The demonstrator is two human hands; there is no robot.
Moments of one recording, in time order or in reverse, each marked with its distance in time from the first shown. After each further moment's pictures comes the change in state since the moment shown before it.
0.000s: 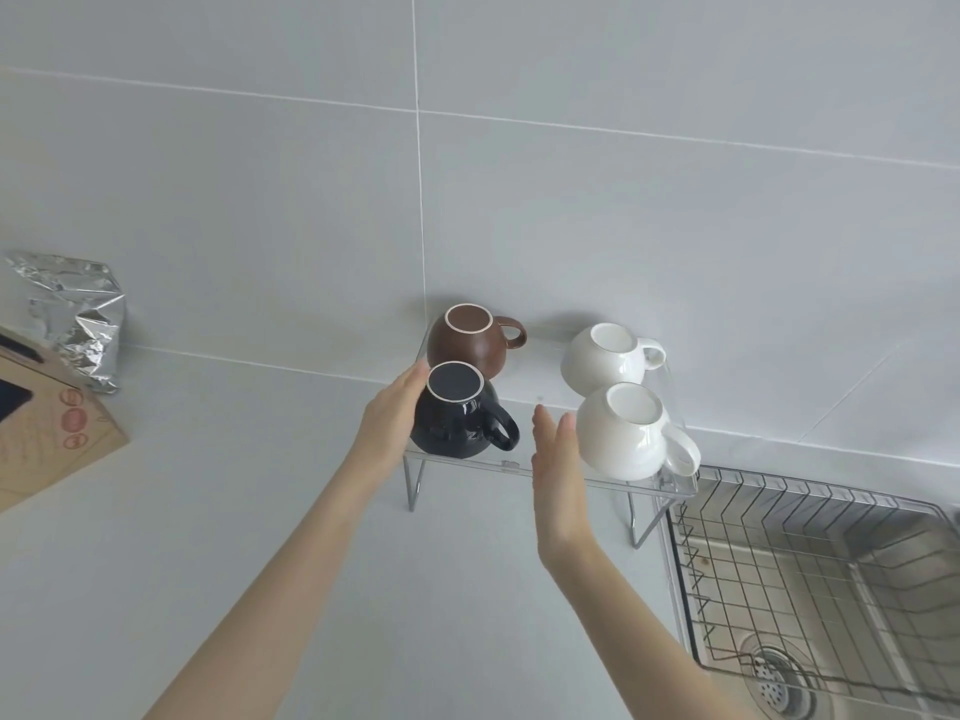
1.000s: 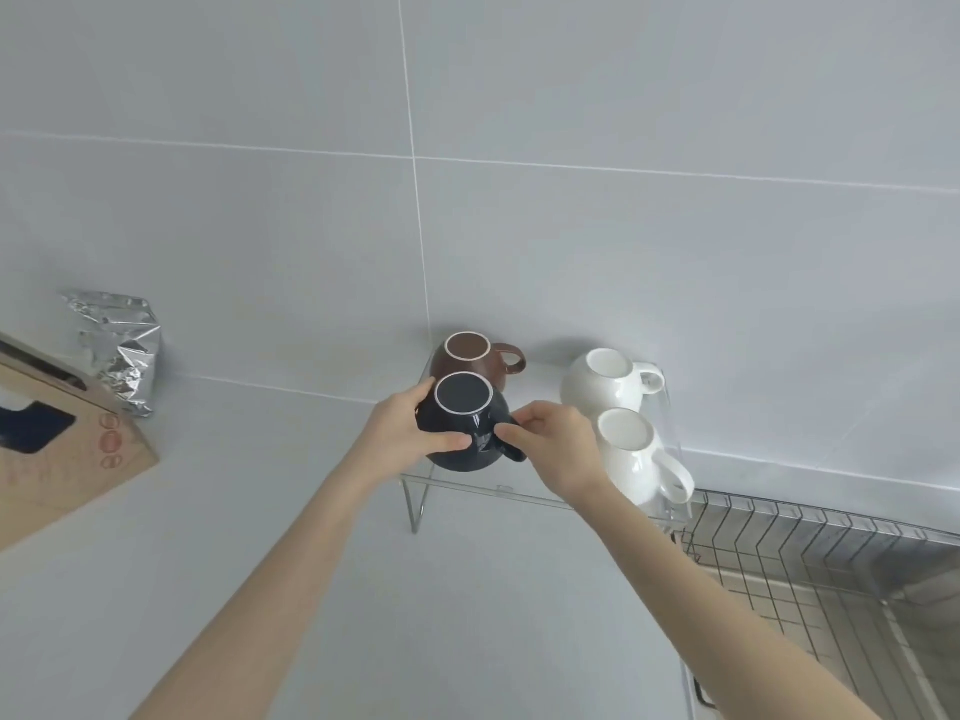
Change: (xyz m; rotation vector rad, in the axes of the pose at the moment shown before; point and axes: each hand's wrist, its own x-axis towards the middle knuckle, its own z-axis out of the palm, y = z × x) left_hand 0.002 0.019 -0.003 0.369 -0.159 0.179; right_hand 0.046 -0.048 -0.020 -0.705 -0.032 -0.225
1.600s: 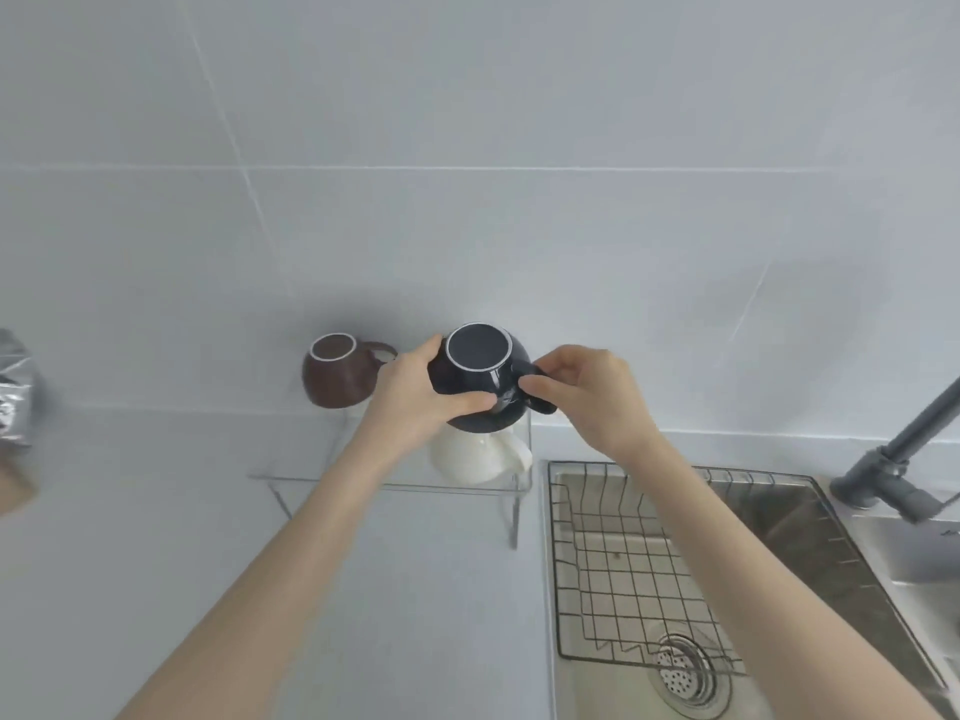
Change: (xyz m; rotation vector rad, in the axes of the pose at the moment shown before) left_hand -0.006 0.130 0.133 0.022 0.057 0.196; right_hand -0.037 0.038 -0.184 -0.012 0.117 -0.128
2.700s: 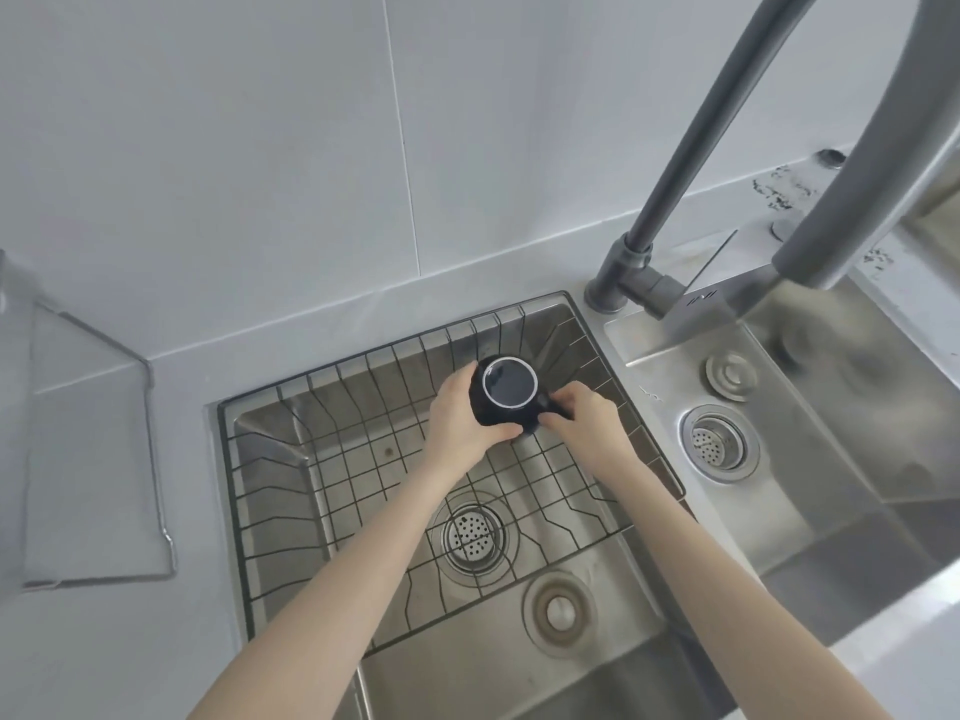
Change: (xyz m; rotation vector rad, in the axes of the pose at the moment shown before) left_hand 0.014 -0.052 0.422 0.030 -0.523 -0.113; right_hand -0.079 0.358 -0.126 -0.153 0.151 0.794
